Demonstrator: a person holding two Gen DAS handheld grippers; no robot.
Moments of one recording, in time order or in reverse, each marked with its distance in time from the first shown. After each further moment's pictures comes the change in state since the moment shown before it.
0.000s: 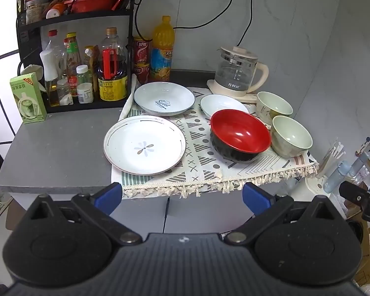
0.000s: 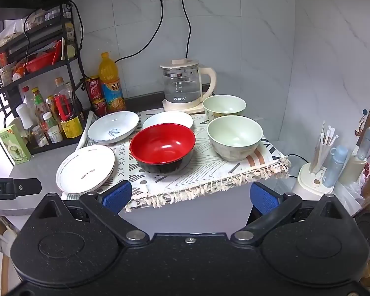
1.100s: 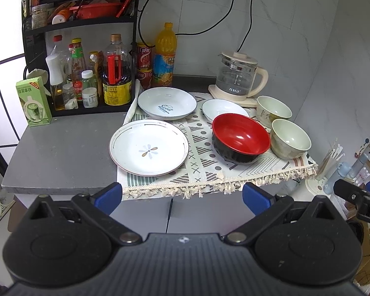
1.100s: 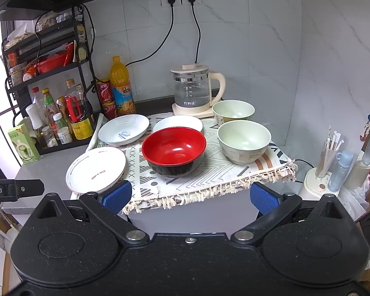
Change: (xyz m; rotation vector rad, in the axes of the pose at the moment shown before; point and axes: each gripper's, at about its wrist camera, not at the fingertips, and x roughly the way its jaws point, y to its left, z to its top) left arm -0.018 0.005 -0.006 -0.002 -0.014 0.009; right arm -0.012 0.008 -0.004 -0.009 -0.017 0.039
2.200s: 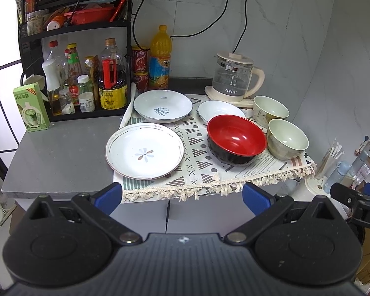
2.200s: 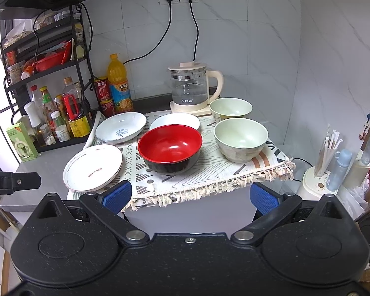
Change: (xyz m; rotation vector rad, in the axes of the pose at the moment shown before) left arm -0.001 -0.012 0.004 0.024 -0.005 0.001; right arm 0.003 -0.006 -0.004 -0.003 0.004 -0.005
